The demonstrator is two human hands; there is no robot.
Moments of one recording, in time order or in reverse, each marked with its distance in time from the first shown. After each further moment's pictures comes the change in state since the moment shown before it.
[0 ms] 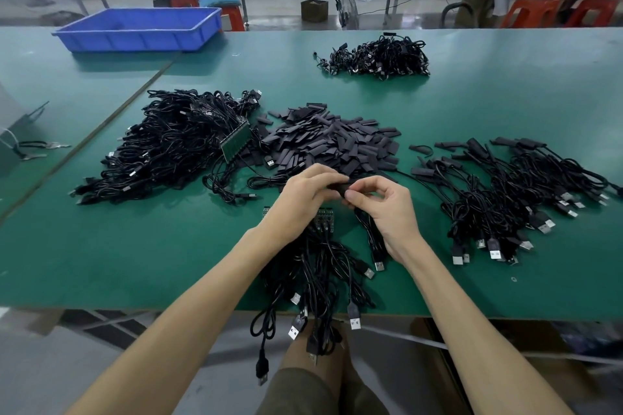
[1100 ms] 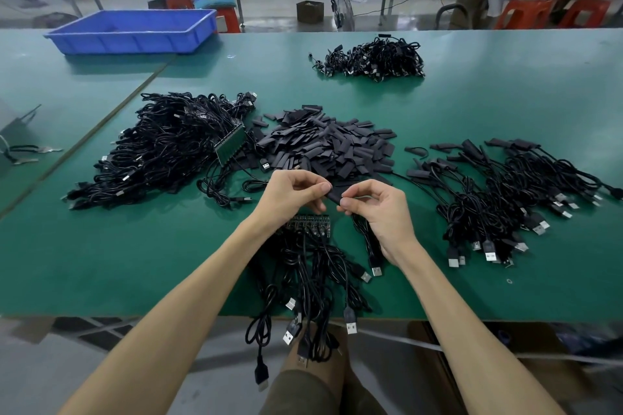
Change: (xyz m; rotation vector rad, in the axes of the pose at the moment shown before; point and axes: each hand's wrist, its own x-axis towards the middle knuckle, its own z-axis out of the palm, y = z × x) left_hand 0.009 -0.016 -0.006 -0.557 0.002 -0.389; right_hand 0.001 0.000 -0.001 -0.041 -0.011 0.003
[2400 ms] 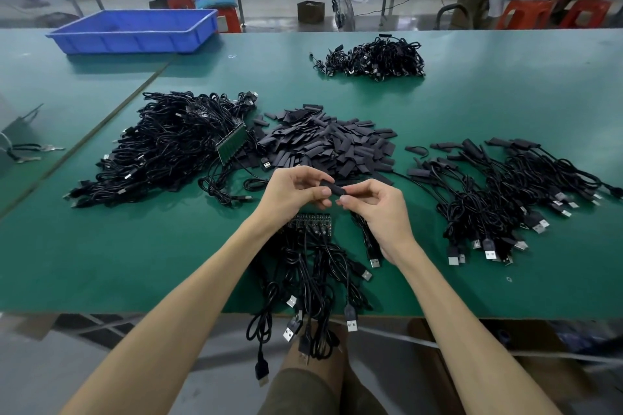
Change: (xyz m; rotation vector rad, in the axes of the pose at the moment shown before) left_hand -0.002 0.003 0.001 -0.006 -0.007 0.031; right_hand -0.002 -0.002 0.002 -0.144 0.050 0.039
